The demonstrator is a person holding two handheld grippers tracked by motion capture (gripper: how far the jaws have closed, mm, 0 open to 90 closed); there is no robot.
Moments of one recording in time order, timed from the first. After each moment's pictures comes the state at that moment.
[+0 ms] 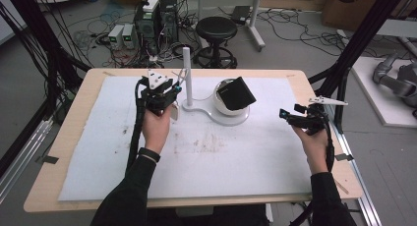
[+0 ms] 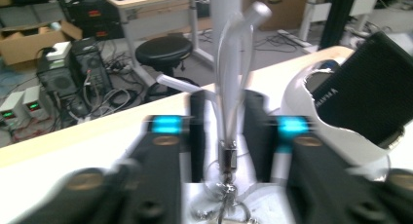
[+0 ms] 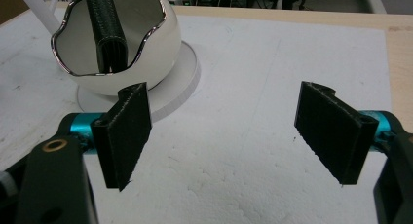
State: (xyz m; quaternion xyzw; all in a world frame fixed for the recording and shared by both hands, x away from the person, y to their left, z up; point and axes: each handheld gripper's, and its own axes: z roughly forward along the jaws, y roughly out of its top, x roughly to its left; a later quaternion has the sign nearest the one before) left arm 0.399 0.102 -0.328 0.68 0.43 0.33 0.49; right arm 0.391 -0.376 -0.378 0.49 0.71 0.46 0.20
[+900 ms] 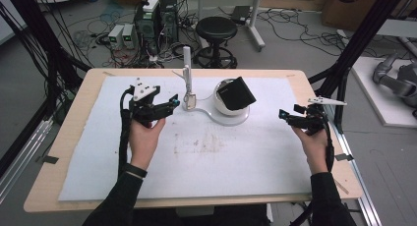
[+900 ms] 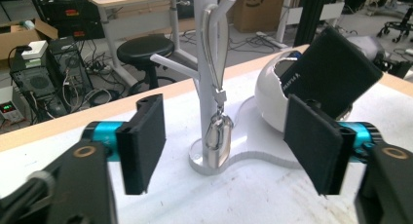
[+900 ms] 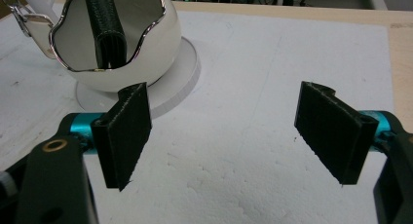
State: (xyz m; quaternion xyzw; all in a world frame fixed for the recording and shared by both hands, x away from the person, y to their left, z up) left arm 0.359 0.126 -0.325 0.69 0.41 0.30 0.51; right arm 0.392 -0.375 -0.379 0.49 0.72 0.45 0.19
